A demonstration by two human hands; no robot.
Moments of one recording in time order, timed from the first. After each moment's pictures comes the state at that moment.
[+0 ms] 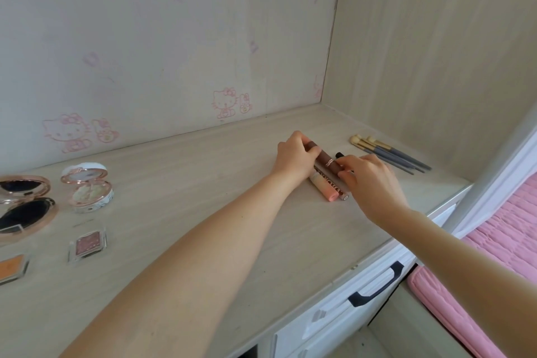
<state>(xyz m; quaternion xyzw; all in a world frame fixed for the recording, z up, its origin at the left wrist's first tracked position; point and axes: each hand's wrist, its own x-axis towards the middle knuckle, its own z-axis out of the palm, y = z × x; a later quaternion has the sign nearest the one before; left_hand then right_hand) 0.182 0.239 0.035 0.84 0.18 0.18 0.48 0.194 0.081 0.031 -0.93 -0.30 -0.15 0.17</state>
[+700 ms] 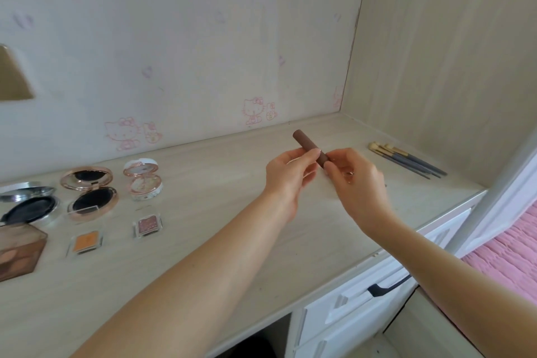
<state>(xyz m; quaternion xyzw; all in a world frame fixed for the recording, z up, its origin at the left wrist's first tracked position) 0.071 0.241 0.062 0.48 0.20 0.19 0.83 0.109 0.124 0.059 -0.81 -0.28 -0.11 0.51</state>
